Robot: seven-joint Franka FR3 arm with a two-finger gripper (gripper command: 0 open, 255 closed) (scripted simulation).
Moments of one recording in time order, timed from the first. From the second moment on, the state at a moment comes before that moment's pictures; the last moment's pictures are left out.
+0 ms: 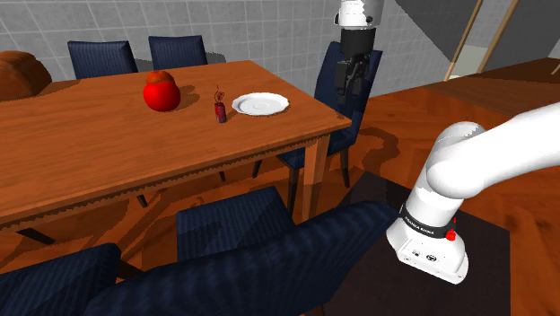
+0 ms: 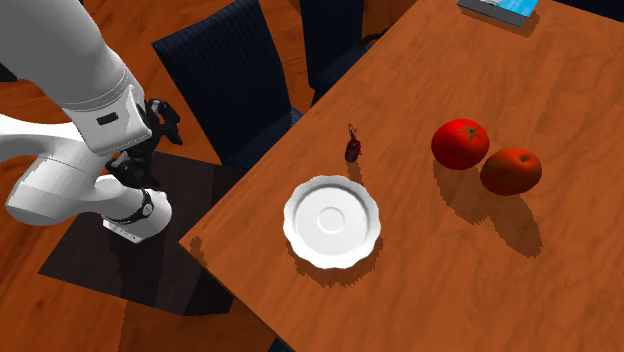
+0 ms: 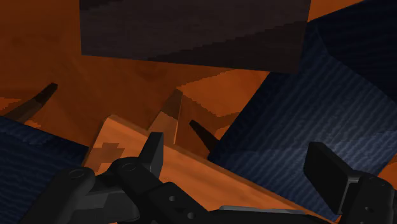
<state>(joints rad) 0.02 -0.83 0.06 -2.41 0.06 1.51 0.04</state>
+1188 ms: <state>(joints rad) 0.01 -0.22 0.22 -1.92 0.04 1.68 0.23</state>
